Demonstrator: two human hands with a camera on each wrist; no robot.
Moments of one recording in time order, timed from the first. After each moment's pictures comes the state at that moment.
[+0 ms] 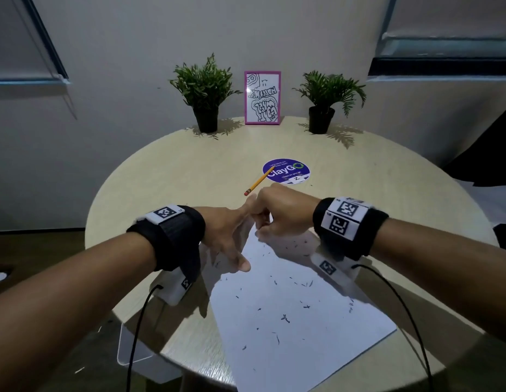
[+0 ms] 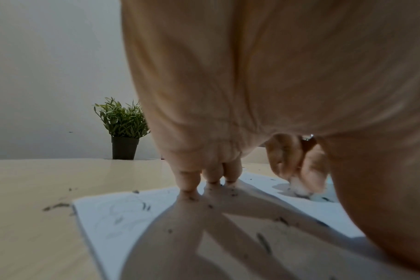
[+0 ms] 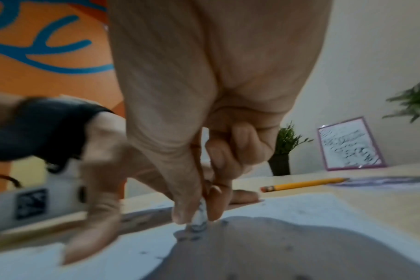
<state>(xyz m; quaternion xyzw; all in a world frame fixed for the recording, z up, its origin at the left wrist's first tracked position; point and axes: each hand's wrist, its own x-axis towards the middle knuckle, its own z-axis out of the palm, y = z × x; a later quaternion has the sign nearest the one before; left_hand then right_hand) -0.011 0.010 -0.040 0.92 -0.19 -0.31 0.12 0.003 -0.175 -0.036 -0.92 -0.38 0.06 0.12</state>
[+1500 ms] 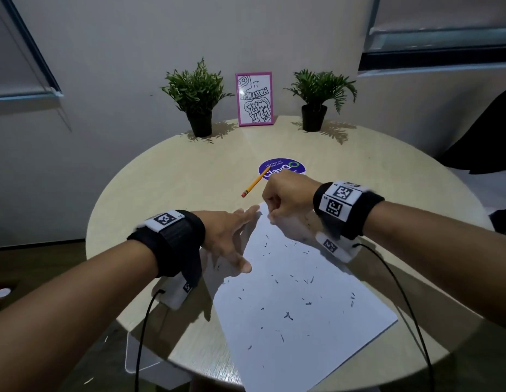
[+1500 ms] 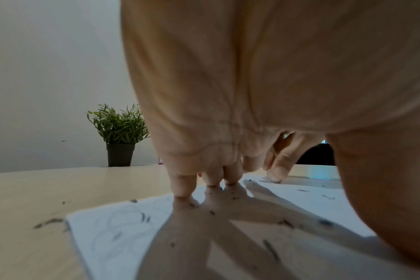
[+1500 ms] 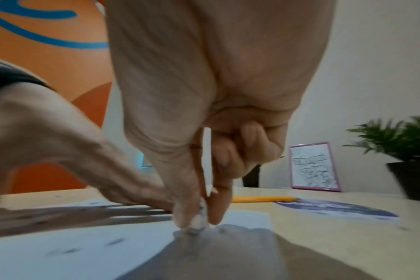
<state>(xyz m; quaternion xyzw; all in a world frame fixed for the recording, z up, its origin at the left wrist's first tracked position) -0.015 0.008 -0.038 0.93 -0.21 -0.29 0.01 0.021 -0.193 -0.024 -0.95 -0.29 0.04 0.08</state>
